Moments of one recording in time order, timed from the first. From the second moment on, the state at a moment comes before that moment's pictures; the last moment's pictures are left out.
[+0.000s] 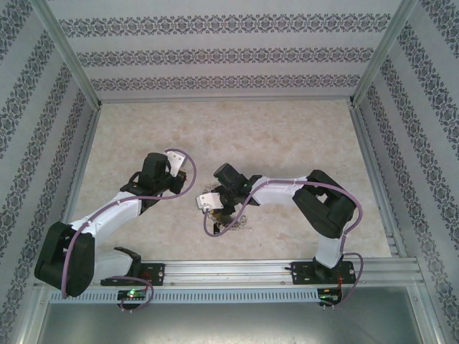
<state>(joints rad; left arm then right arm) -0.33 1.23 0.61 -0.08 0.08 0.08 0.86 1.84 1.01 -0.16 -0.37 -0.95</state>
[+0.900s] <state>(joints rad) -0.33 1.23 0.61 -0.08 0.08 0.08 0.87 1.87 1.02 -0.14 -0.35 -0.94</state>
